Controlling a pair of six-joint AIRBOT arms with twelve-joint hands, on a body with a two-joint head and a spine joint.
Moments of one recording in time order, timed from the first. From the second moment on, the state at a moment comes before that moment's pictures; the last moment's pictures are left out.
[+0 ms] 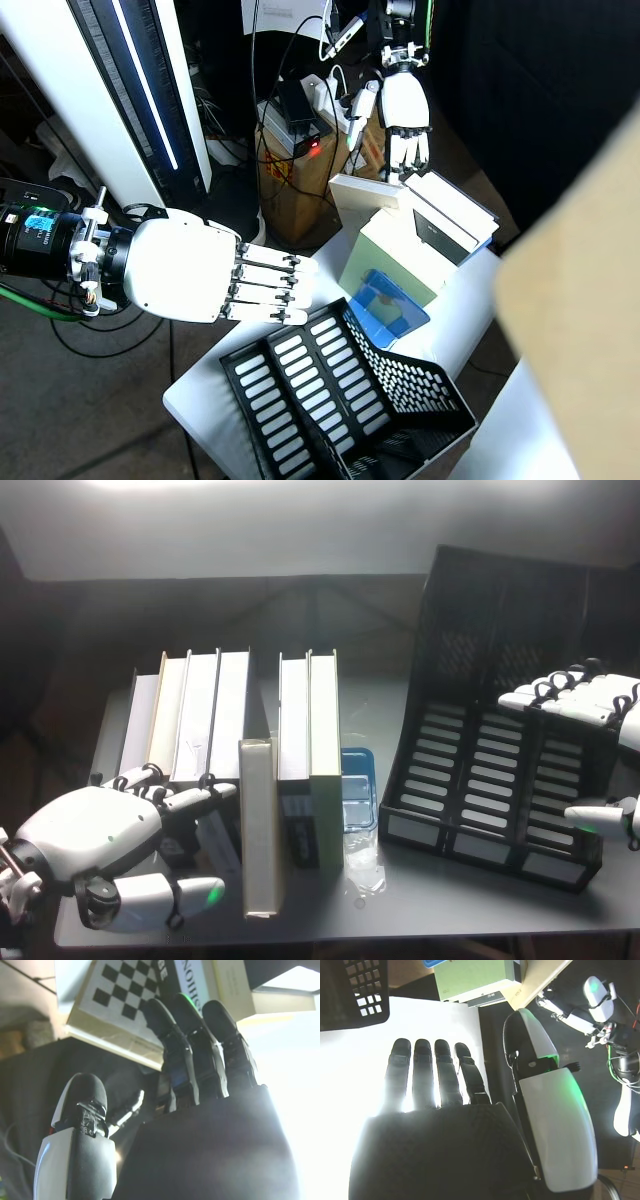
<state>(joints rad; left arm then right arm) 1.09 -1.11 1.14 -0.19 -0.90 0.81 -0.89 -0.96 1.09 -0.07 0.75 -0.63</state>
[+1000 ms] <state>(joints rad) 1.30 -0.88 0.93 -0.31 -1.33 0.88 -0.63 -1.13 1.16 -0.77 0.57 -0.29</state>
